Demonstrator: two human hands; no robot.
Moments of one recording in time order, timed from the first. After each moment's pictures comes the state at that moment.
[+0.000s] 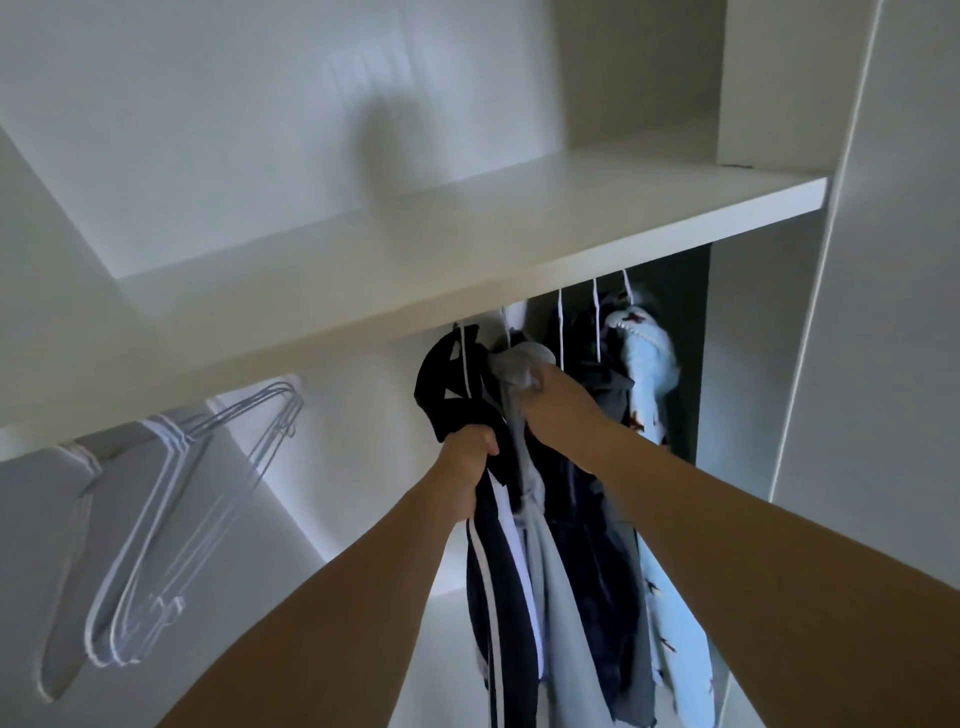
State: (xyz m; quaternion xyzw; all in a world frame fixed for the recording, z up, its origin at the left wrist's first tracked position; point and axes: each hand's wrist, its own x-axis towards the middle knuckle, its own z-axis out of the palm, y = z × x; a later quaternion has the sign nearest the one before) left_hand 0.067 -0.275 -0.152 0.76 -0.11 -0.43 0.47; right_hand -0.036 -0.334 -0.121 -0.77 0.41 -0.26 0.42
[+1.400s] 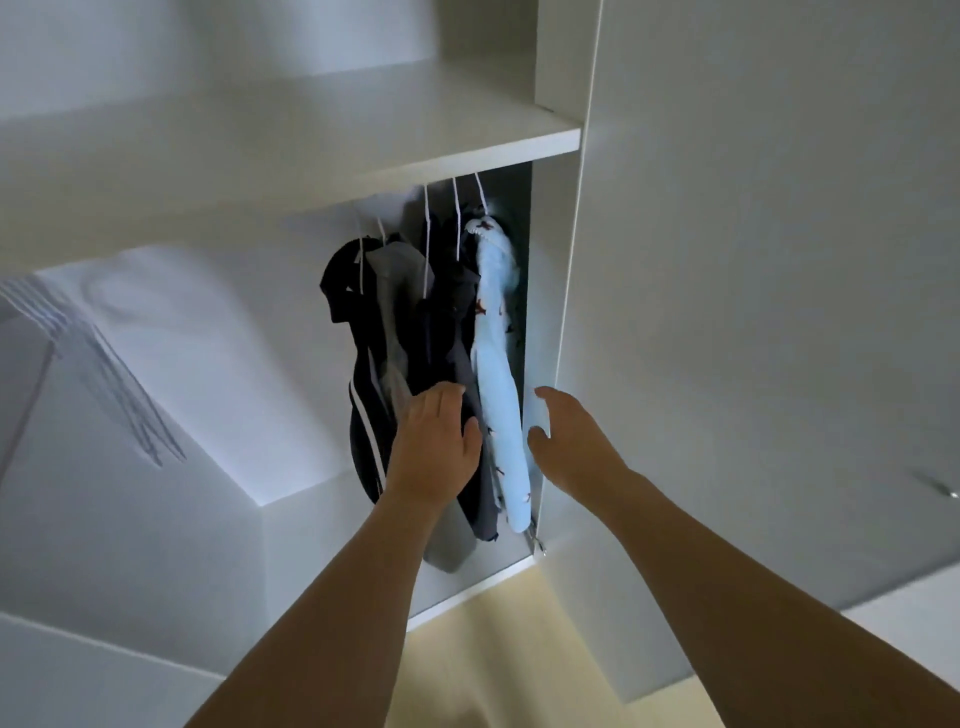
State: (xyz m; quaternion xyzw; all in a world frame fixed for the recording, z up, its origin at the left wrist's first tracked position) left_hand -0.085 -0.147 -0.198 0.72 -0.64 0.05 0.27; right_hand -0.255 -0.190 -0.149 -0.77 0.52 -0.16 0.34
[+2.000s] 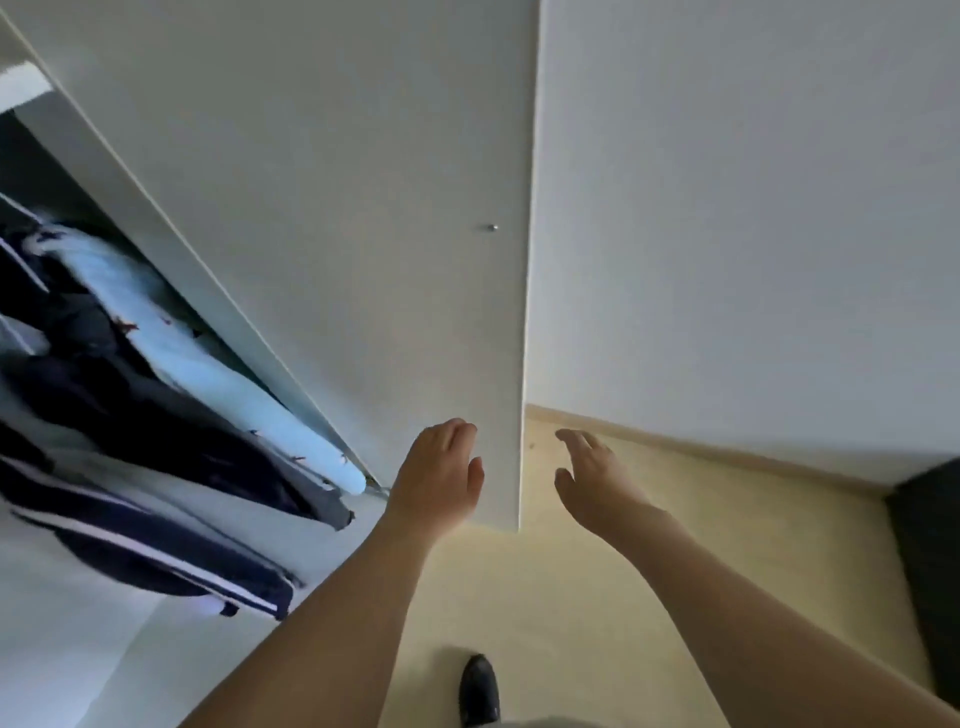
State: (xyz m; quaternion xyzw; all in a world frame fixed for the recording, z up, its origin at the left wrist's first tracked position) left_hand -0.253 -0.083 -0.274 0.39 -0.91 -0.10 0.11; right_hand -0.431 0.020 -0.237 -0.51 0.80 -0.14 0.28
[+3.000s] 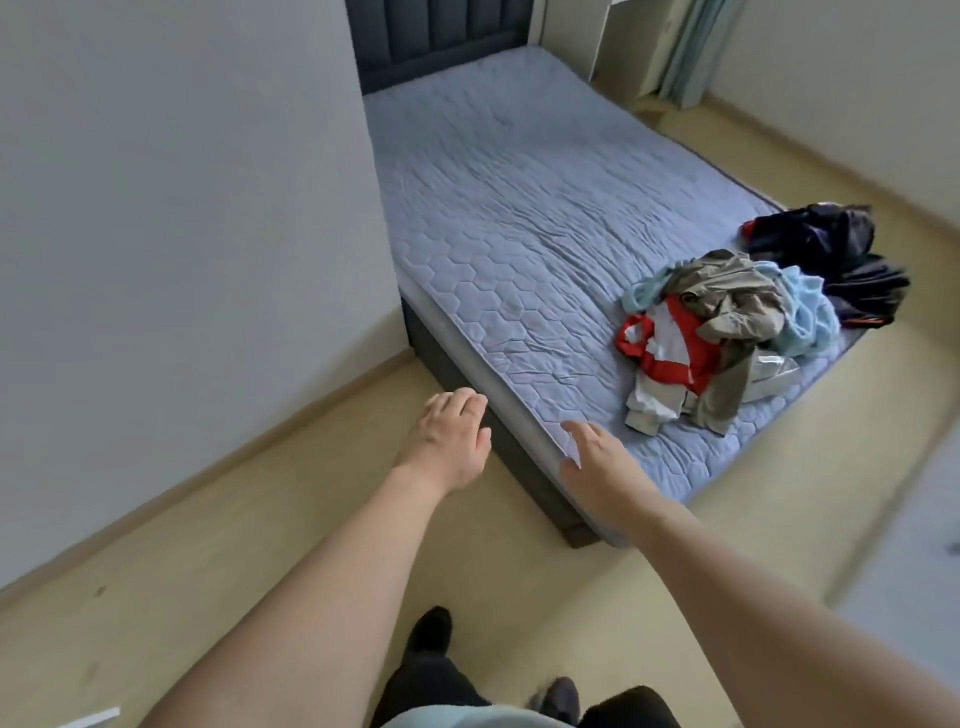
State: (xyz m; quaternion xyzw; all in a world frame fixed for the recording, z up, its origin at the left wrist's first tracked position) left_hand -0.871 0.504 -0.306 -0.10 -0.98 -0.16 -0.06; right_hand -0.863 0.702 -0.268 -0.05 0.95 -0.21 0.21
